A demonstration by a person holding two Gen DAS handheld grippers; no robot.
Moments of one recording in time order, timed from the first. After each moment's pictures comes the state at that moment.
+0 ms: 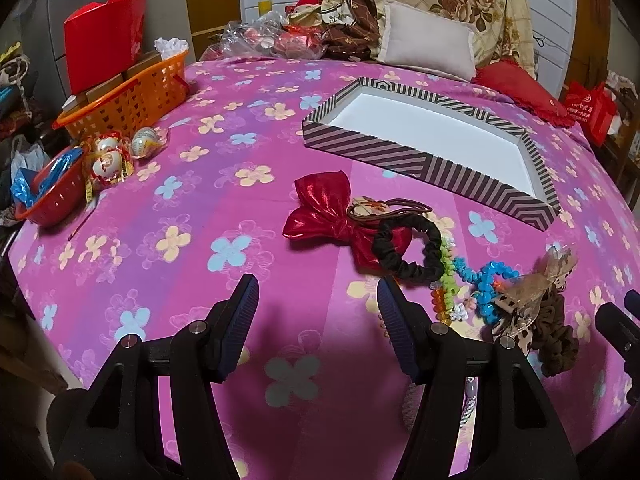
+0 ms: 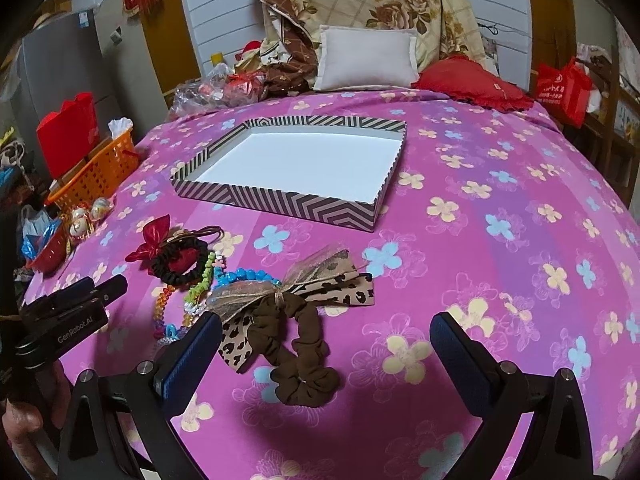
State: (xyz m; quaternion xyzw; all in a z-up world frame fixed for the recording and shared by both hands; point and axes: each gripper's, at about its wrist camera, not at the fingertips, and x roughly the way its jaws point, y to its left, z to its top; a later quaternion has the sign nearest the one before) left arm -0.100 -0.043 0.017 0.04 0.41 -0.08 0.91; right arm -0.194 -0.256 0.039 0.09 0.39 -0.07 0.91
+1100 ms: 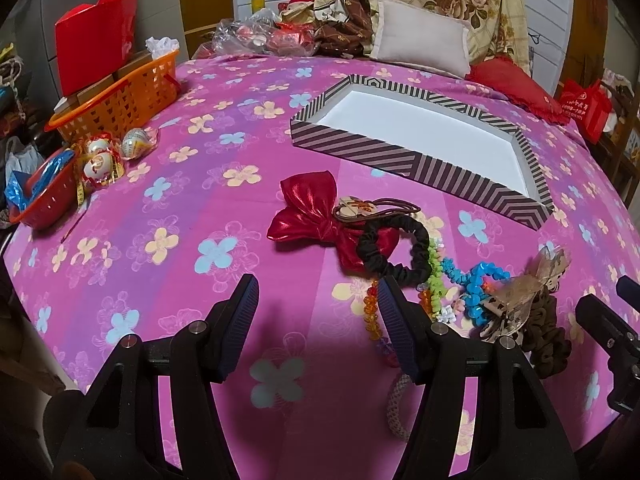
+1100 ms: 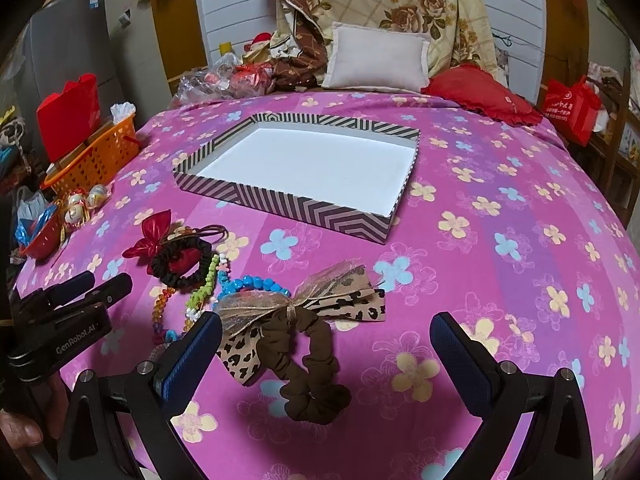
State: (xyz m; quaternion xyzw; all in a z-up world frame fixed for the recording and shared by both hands) left arm -0.100 -0.054 0.019 0.04 0.41 -0.09 0.91; right arm -0.177 -0.246 0.042 0.07 0.40 -0.07 0.91
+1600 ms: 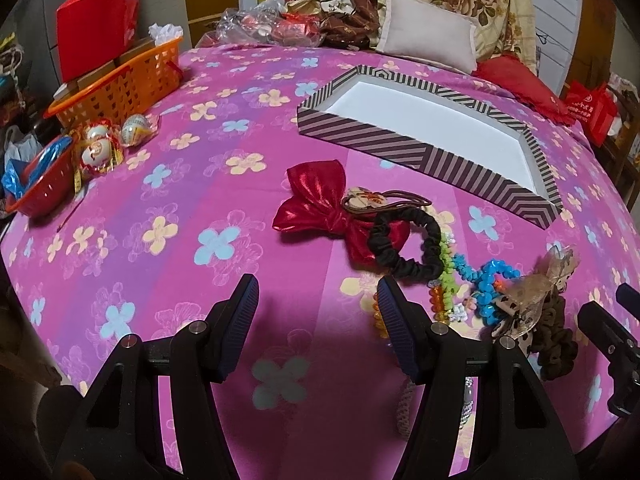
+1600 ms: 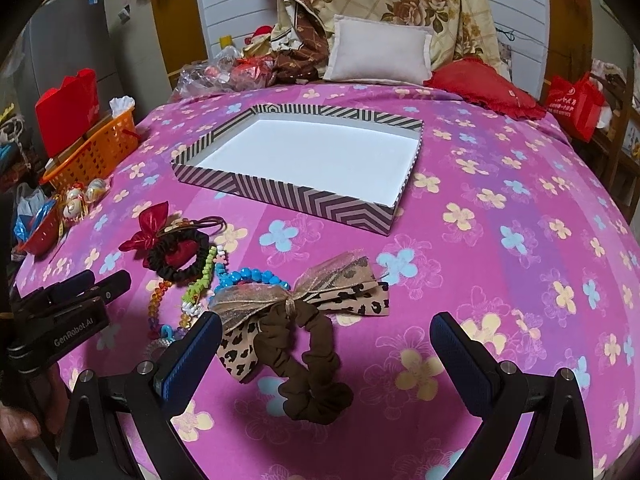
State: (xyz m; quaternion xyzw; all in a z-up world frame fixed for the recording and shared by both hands) left arm -0.091 -0.045 0.008 0.03 0.43 -0.08 0.90; right arm -0.175 -0.247 0.034 0.07 0.41 -0.07 0.91
